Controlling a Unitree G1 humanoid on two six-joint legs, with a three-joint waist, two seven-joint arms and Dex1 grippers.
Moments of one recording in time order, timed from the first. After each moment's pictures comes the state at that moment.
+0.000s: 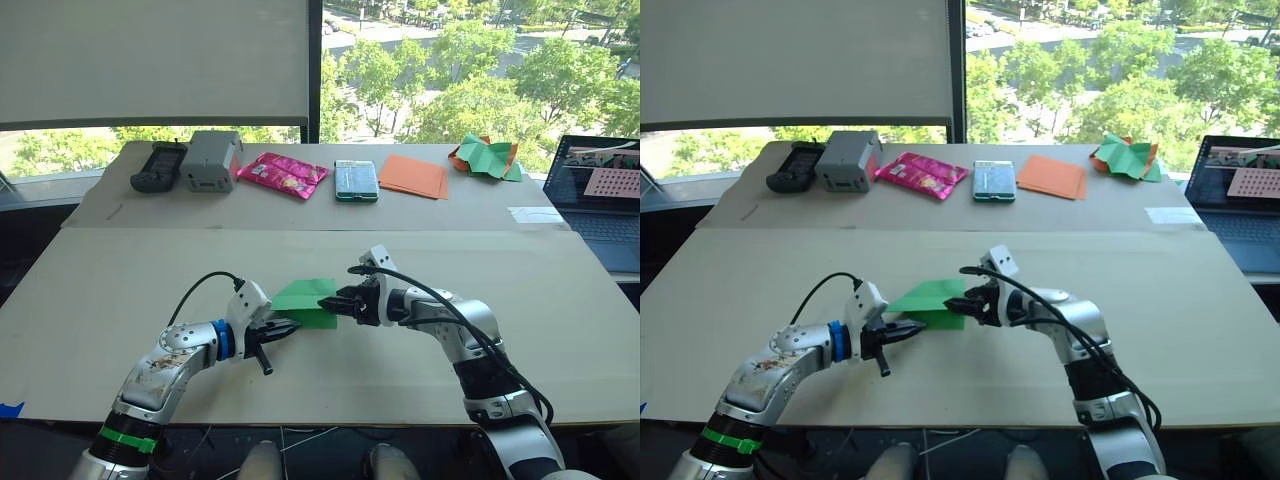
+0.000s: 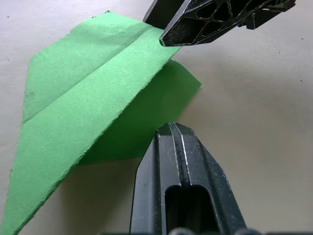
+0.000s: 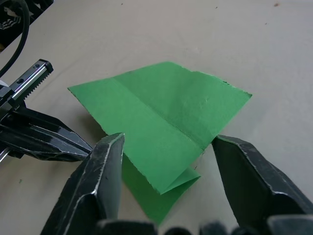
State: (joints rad) left arm -0.20 0.54 -0.13 -0.17 -0.36 0.55 -0.84; right arm -0.55 -0.26 0.11 0.05 0.36 0.93 0.72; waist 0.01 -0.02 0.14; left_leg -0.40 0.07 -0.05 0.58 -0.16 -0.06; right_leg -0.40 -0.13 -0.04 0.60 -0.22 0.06
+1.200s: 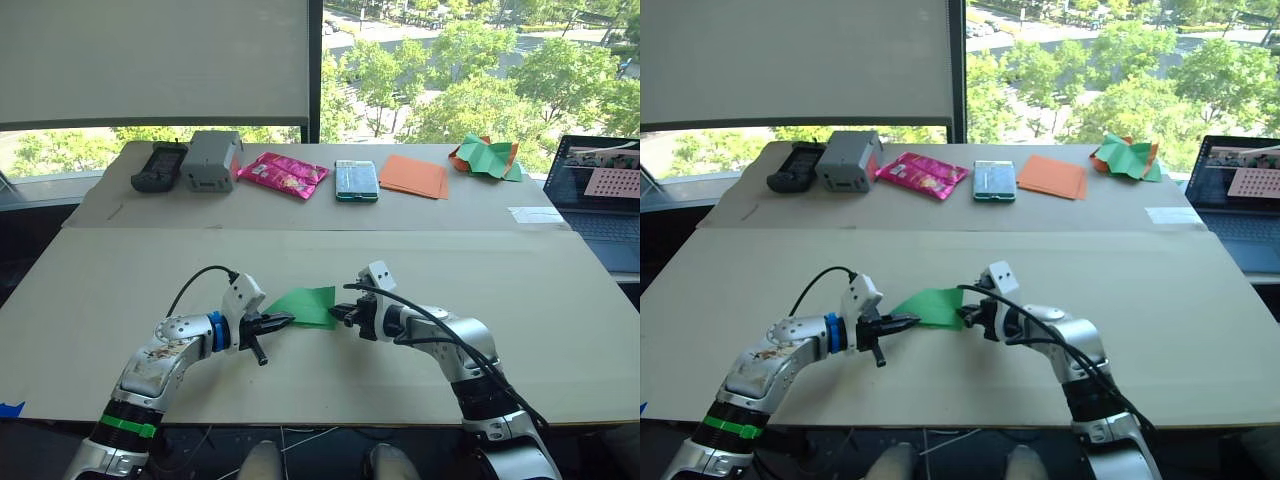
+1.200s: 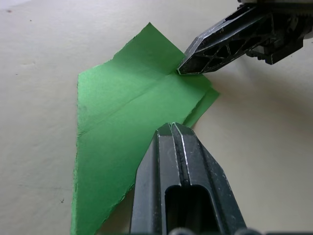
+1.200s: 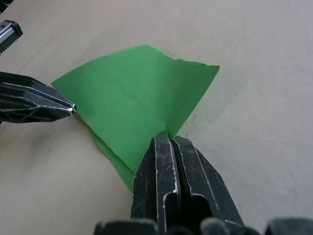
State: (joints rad) left arm -0.25 0.55 -0.14 -0.04 -0.35 0.49 -0.88; right arm -0.44 -0.23 0.12 -0.04 0.38 0.96 0.55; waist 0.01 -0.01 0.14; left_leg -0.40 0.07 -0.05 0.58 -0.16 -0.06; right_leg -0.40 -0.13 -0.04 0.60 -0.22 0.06
